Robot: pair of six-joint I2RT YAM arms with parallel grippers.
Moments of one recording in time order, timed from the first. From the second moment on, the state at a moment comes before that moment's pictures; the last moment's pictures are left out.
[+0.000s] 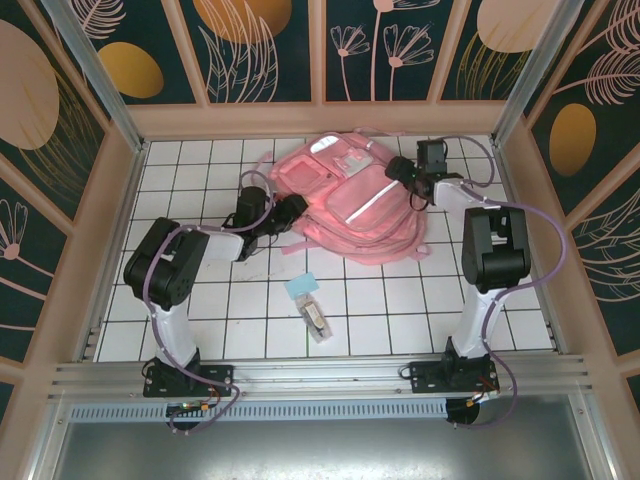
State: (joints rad) left arm -0.43 1.89 0.87 0.62 0.43 -1.15; right arm 0.15 1.93 1.36 -0.18 -0.04 0.57
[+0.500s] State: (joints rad) left arm -0.34 1.83 0.88 0.55 0.45 -1.10; right arm 0.53 1.45 1.17 -0.35 0.00 0.81
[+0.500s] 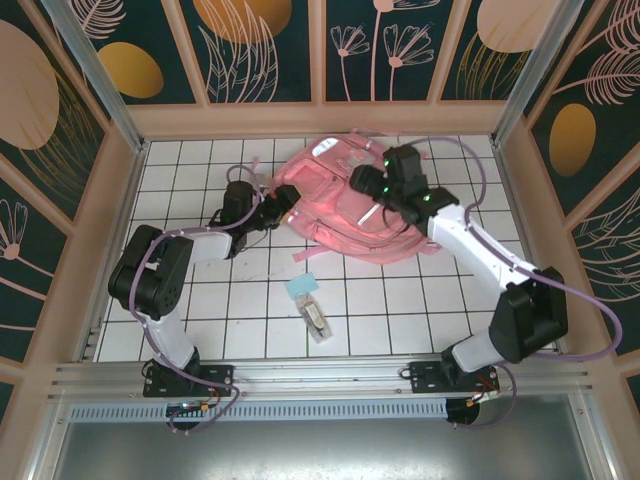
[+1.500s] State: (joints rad) left arm -0.33 1.99 0.83 0.85 0.46 -1.20; right arm 0.81 1.86 1.08 0.10 0.02 1.36
